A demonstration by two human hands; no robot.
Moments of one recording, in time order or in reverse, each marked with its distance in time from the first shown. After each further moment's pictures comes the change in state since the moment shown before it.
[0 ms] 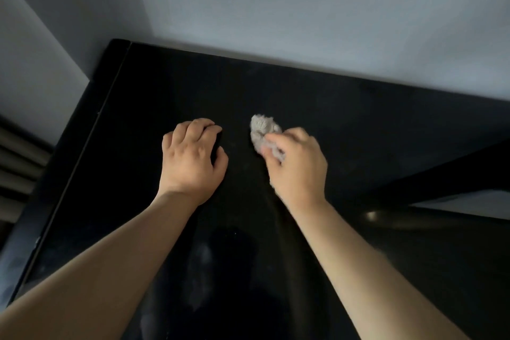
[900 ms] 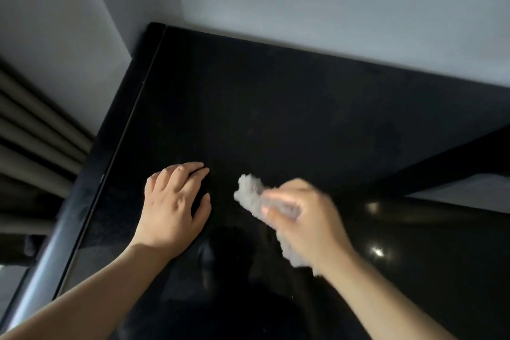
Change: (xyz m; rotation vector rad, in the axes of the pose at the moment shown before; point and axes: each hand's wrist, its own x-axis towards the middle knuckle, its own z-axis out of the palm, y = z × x) left_hand -0.152 -0.042 -0.056 -0.058 -0.063 0.071; right_hand -0.141 -0.041 -0.065 0.512 -0.451 0.116
